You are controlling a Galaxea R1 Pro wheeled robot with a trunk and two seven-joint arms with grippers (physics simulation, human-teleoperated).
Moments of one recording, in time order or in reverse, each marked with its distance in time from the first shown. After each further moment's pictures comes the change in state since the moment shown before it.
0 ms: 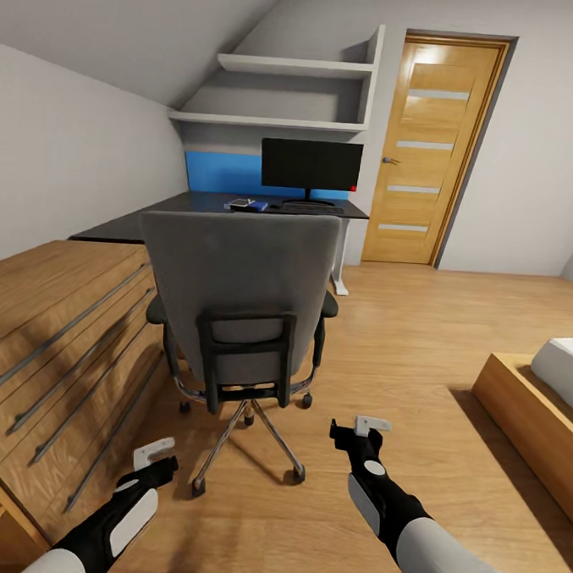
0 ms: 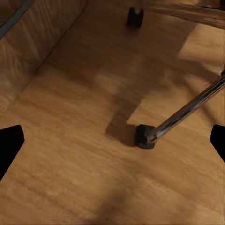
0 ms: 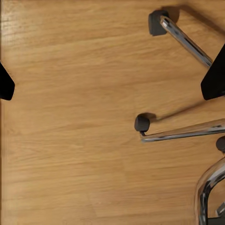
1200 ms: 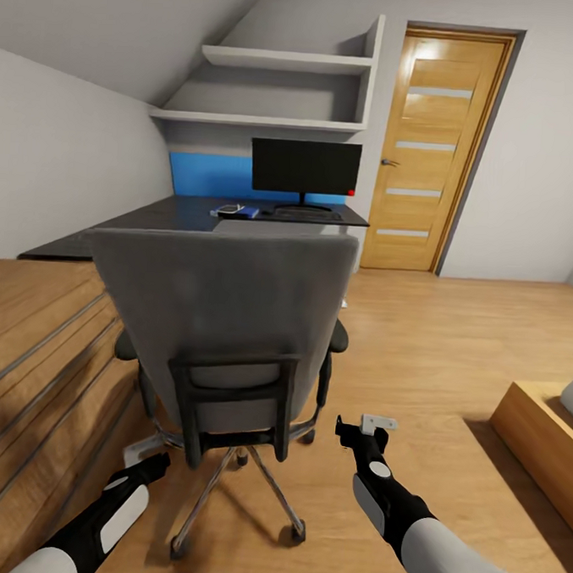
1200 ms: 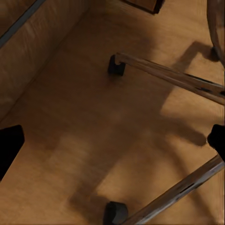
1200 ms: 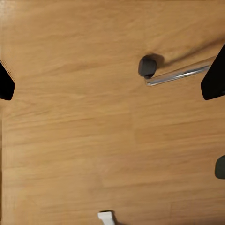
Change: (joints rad) left arm 0.000 0.026 0.040 -0.007 -0.005 -0.004 -0.033; right arm 0.000 -0.018 0.001 0.003 -0.001 -0.060 -0.005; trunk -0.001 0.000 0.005
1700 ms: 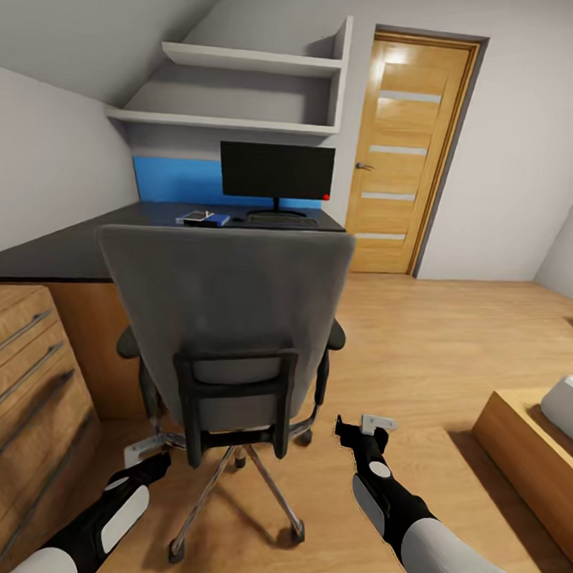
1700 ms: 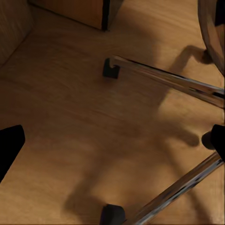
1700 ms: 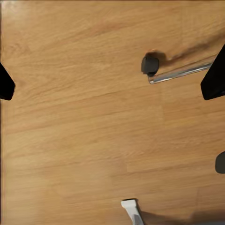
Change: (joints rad) left arm 0.000 -0.002 -0.001 0.000 0.002 -0.002 0.003; right arm 0.000 0.000 0.000 0.000 0.002 0.000 0.000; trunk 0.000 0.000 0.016
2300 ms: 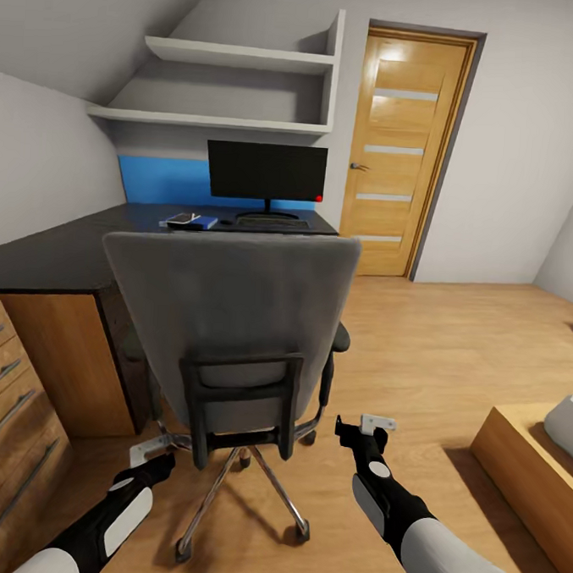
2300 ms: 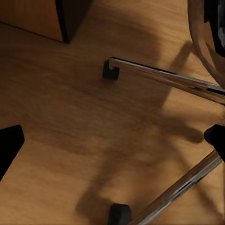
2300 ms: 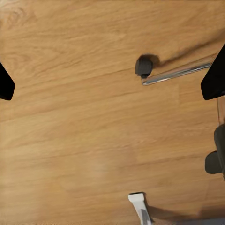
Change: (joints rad) left arm 0.000 -0.001 -0.046 -0.002 -0.004 -0.001 -0.002; right arm 0.000 0.002 0.000 0.000 0.000 0.000 0.000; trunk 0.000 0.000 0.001
